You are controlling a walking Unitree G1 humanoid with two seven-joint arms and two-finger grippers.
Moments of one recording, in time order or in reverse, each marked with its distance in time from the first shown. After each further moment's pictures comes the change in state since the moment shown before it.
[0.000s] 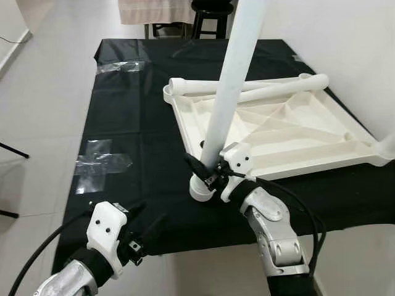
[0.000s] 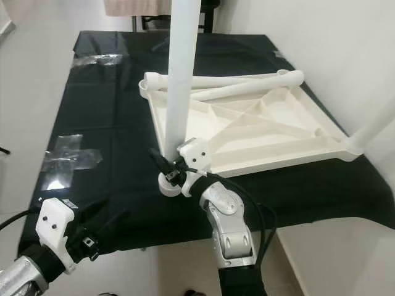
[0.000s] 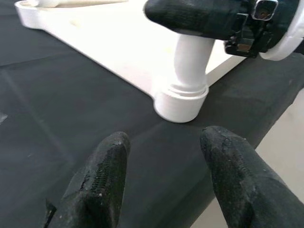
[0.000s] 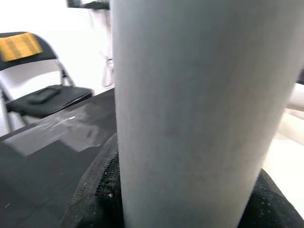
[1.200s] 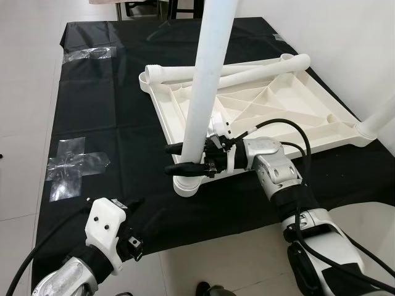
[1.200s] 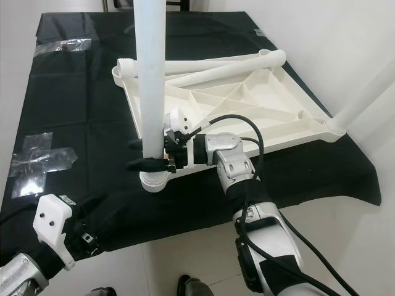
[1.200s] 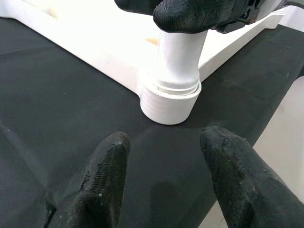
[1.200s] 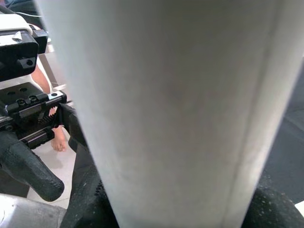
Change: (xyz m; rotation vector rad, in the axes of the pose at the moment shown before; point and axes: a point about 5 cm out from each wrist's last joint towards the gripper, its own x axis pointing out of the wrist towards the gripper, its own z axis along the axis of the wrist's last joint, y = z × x) left arm -0.002 -0.002 0.002 0.013 0.001 0.013; right arm 0.036 -0.039 0.022 0.028 0.044 0.796
